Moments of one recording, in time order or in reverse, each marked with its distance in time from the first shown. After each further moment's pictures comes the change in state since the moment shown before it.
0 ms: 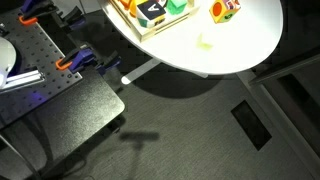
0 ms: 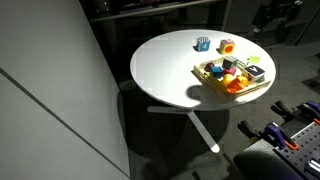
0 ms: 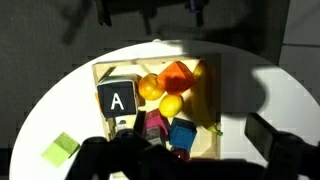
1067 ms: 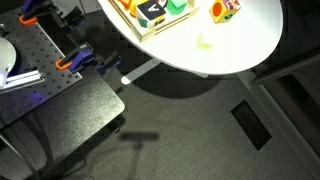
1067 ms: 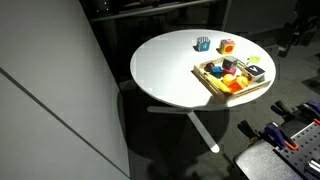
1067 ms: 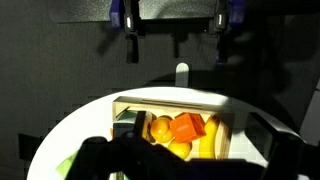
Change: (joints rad) arm 0.002 -0.287 0.137 -0.238 -0.089 -0.110 0.018
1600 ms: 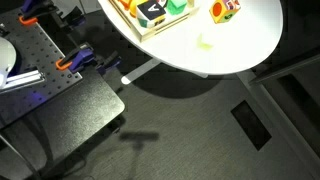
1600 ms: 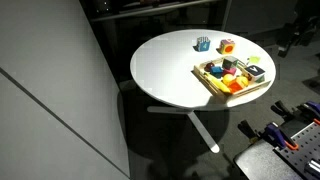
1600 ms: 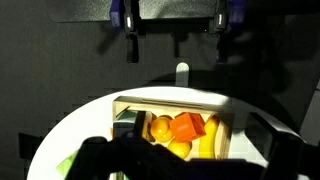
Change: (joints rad) arm 0.000 -0.002 0.003 0.000 0.000 0.000 0.000
